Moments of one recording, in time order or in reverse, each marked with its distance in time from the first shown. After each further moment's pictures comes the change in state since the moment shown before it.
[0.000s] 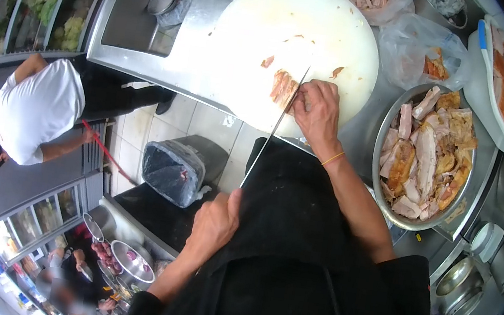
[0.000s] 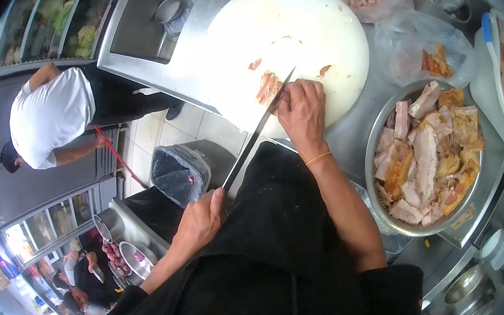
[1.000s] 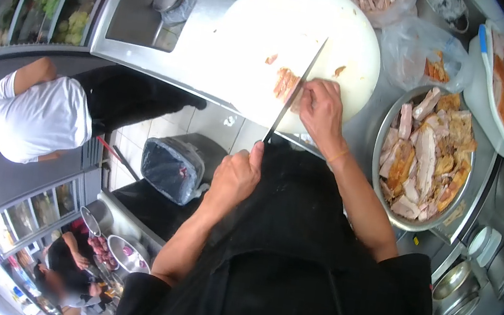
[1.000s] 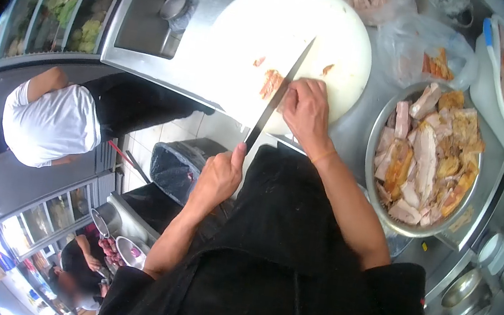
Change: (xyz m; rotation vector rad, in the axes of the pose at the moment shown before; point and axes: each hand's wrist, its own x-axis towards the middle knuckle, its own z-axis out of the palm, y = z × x) left_hand 0.063 0.023 0.020 -0.045 0.082 0.175; right_hand 0.000 0.004 -0.005 0.083 -0.027 0.039
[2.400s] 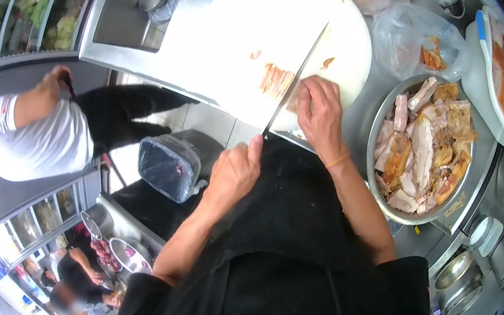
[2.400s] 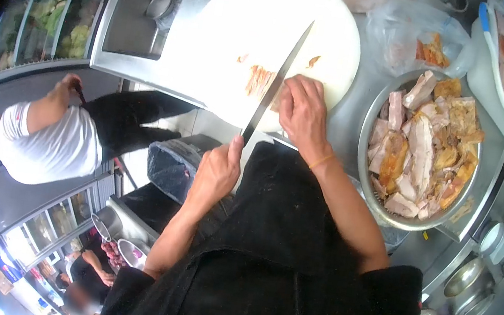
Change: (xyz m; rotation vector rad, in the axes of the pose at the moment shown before) left_hand 0.022 0.021 0.012 0.004 0.009 -0.044; right_hand -0.005 0.004 -0.021 -0.066 0.007 -0.046
